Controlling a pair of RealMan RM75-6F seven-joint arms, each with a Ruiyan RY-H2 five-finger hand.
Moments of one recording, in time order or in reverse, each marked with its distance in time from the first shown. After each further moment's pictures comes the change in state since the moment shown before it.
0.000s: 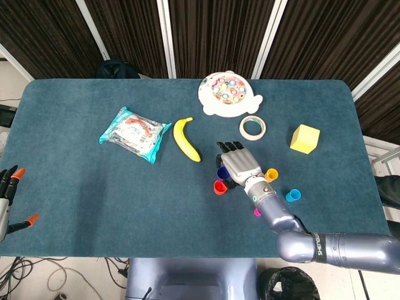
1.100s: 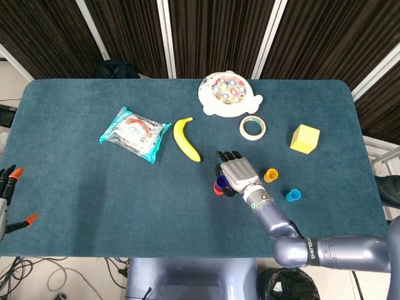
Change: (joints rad) left arm 0.003 0.006 -0.004 -0.005 -0.005 0.006 -0.007; right arm -0.010 -0.095 -0.089 0.055 -0.088 0.037 0.079
